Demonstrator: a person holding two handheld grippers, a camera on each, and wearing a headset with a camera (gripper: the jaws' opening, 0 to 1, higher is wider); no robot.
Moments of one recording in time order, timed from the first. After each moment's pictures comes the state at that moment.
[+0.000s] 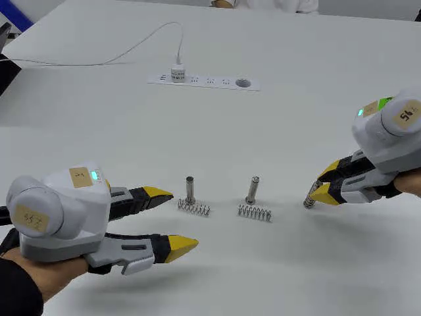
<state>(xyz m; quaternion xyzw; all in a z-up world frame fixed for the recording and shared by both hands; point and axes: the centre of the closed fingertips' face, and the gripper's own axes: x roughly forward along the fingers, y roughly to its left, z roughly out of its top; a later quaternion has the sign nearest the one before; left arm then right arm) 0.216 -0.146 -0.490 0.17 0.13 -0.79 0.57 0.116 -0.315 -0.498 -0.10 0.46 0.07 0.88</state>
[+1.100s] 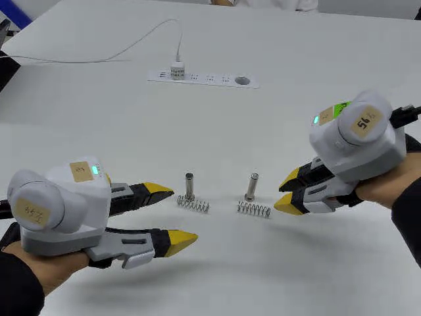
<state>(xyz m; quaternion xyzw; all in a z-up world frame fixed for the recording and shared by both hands) 0.215 -0.147 -0.488 0.17 0.13 -0.80 0.57 0.149 -0.250 -0.508 -0.12 0.46 0.15 0.87</state>
